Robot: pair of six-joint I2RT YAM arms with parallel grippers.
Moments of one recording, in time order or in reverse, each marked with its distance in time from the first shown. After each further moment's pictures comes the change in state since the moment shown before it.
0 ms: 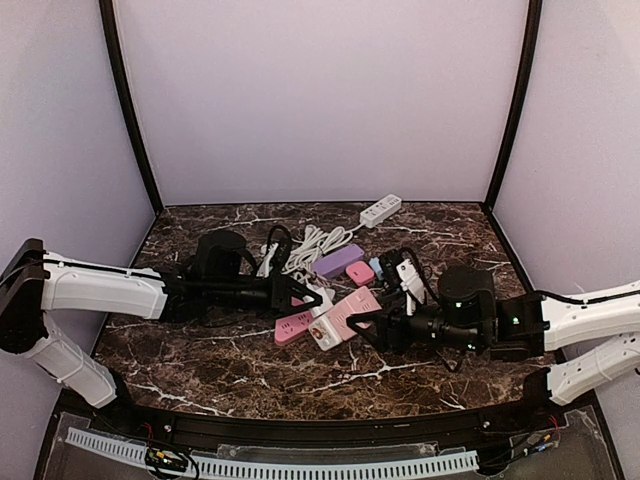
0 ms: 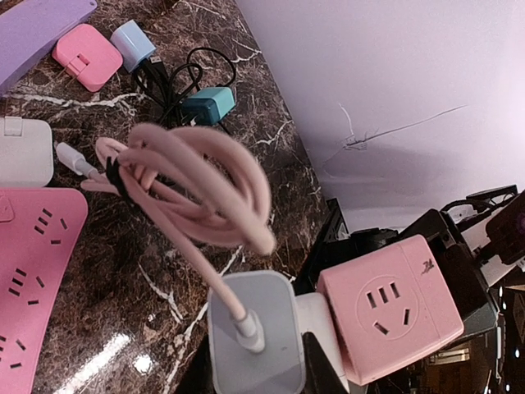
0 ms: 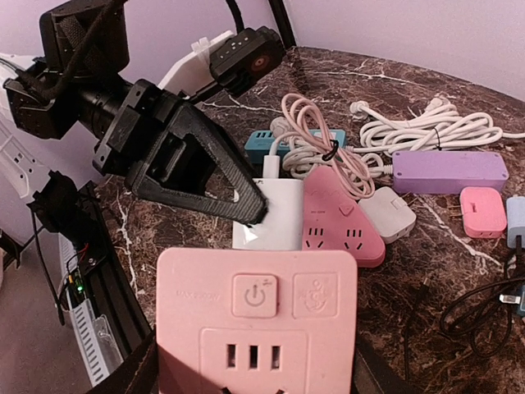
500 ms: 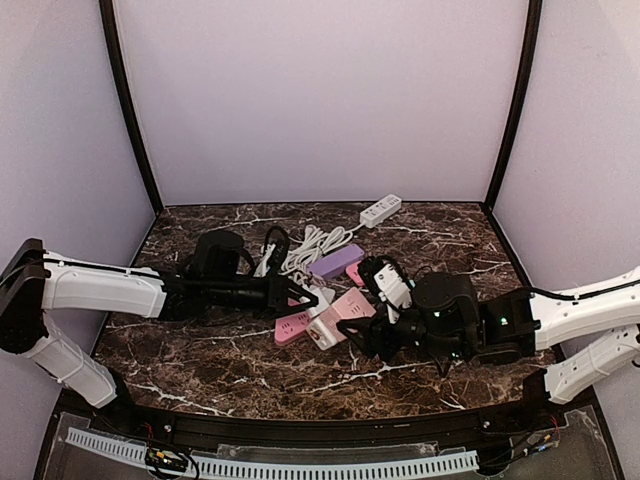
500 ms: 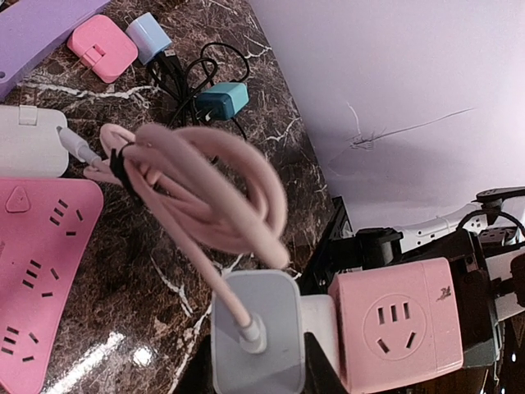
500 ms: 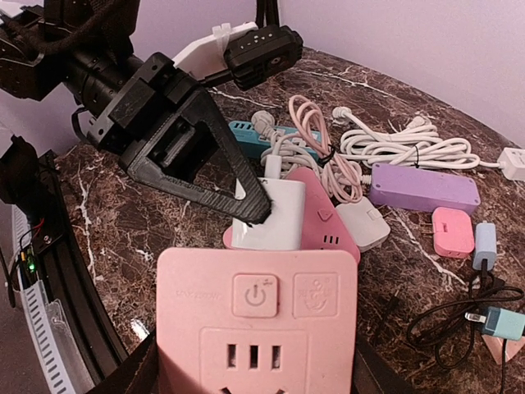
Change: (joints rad) left arm 0.027 0.000 -0.006 -0.025 0.026 -0.003; right arm 0.108 0.105 0.125 -0.118 0.198 -0.133
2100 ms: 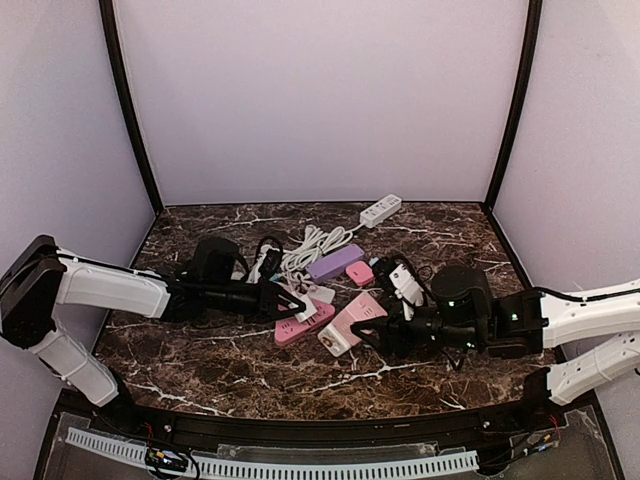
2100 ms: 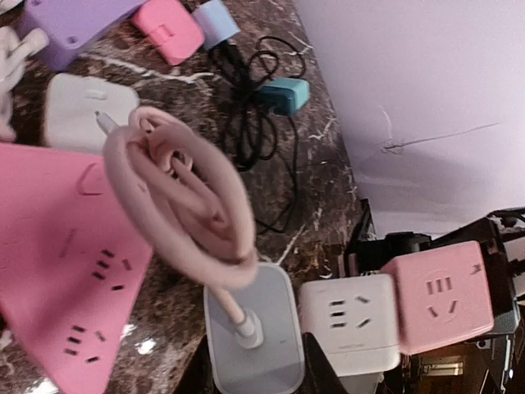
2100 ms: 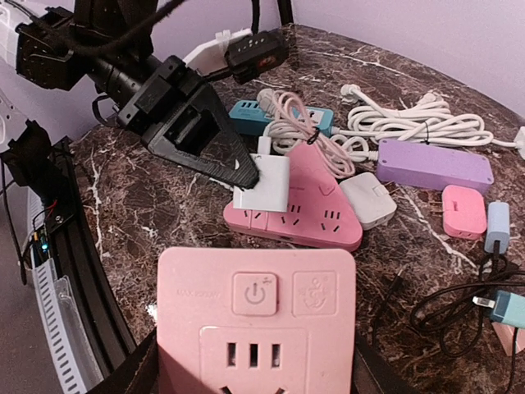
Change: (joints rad) left arm 0.061 0.048 -0.055 0.062 0.079 0.019; right arm -0.108 -0.080 -0.094 0.013 -0.195 0.000
